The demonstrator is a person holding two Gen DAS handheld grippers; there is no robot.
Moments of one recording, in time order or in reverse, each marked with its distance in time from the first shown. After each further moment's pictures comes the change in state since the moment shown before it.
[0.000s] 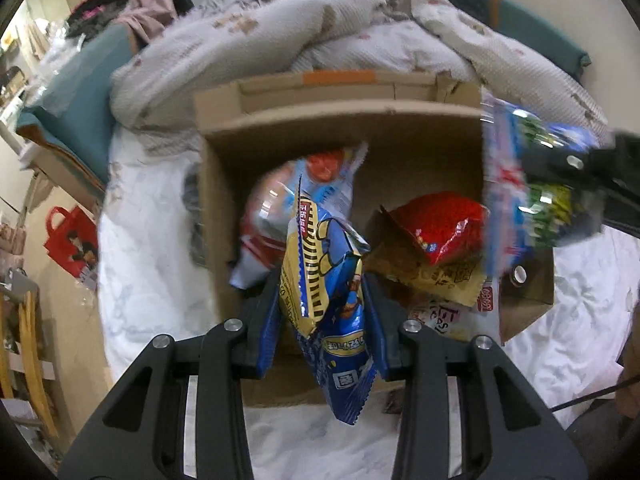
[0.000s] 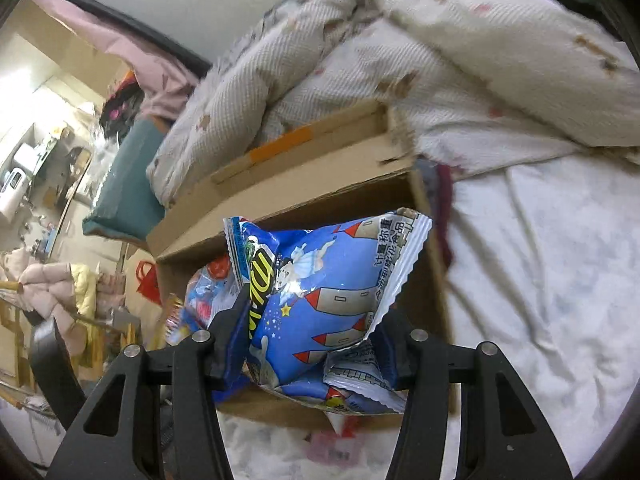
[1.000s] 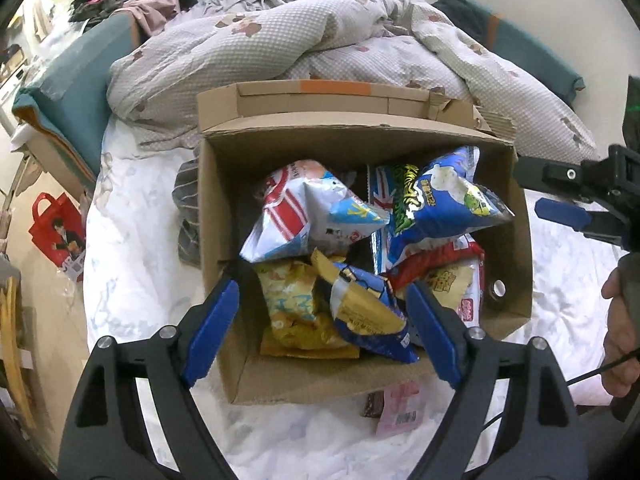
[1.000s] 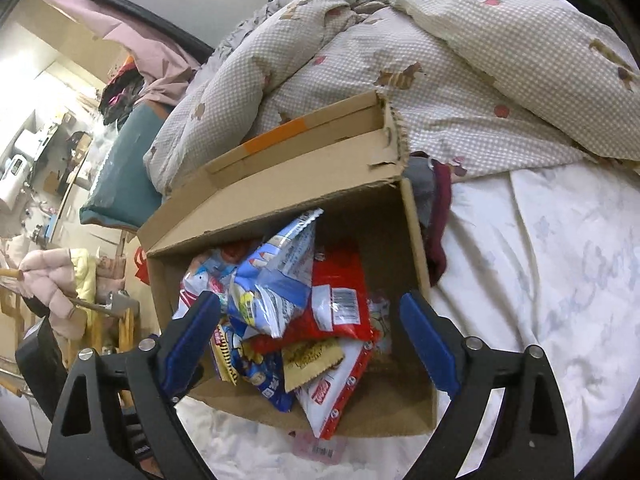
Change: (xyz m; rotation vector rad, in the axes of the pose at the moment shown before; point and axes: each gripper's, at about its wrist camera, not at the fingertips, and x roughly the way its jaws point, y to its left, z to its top) left arm -0.021 0.012 -0.001 -0.061 -0.041 -0.063; right arm -0.014 -0.014 0.010 -0.025 0.021 -0.011
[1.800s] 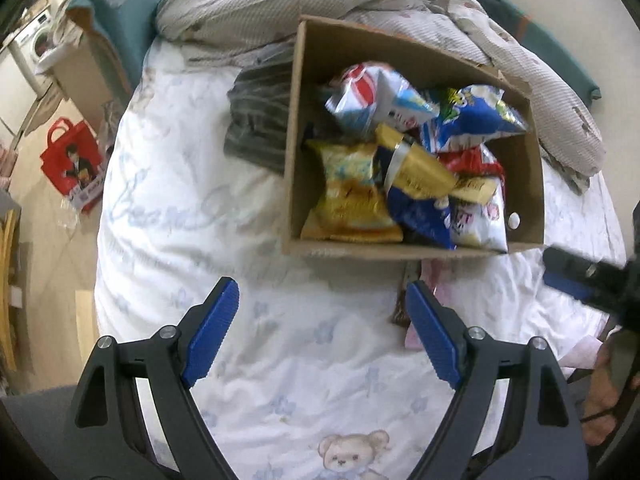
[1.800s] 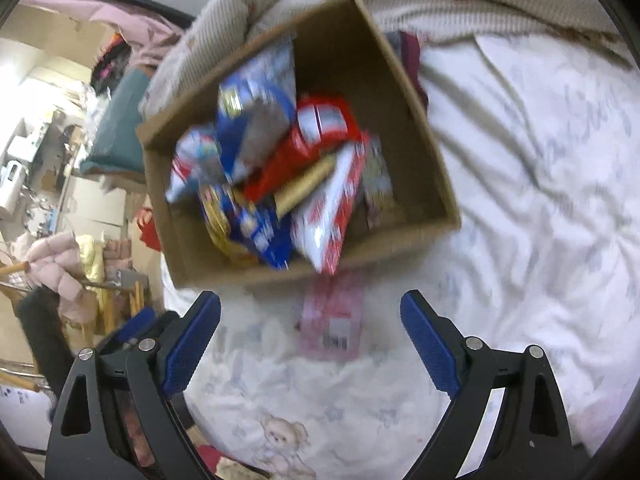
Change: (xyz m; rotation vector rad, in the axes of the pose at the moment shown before) left arm -0.022 0.042 -0.084 -0.136 0.109 0.003; right arm 0.001 -0.004 -0.123 0.099 0.161 0.010
